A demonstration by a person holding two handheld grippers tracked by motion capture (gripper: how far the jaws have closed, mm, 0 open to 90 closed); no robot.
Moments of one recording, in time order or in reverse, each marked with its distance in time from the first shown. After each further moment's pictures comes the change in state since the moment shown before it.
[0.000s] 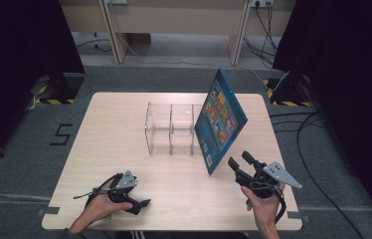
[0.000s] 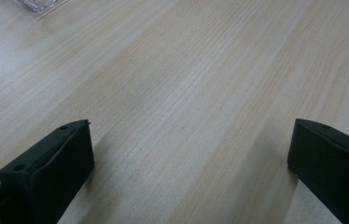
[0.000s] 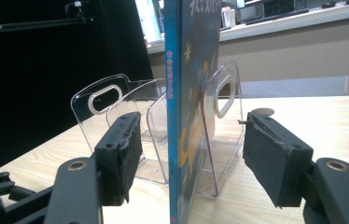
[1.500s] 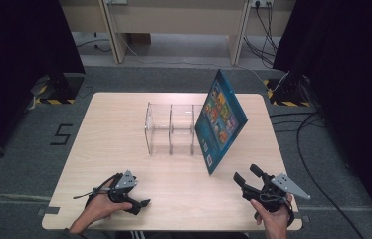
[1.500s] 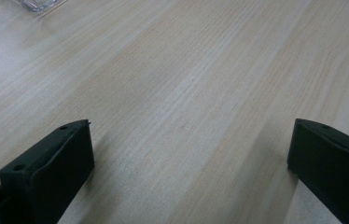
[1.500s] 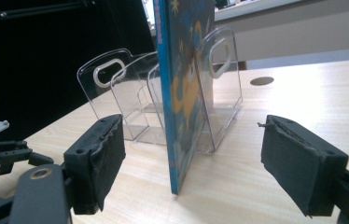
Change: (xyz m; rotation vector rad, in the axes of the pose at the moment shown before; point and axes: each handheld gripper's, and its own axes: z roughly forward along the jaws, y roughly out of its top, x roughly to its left) left arm 0.000 0.000 0.000 0.001 0.001 0.001; right arm -0.011 -0.021 -0.031 0.073 0.023 0.050
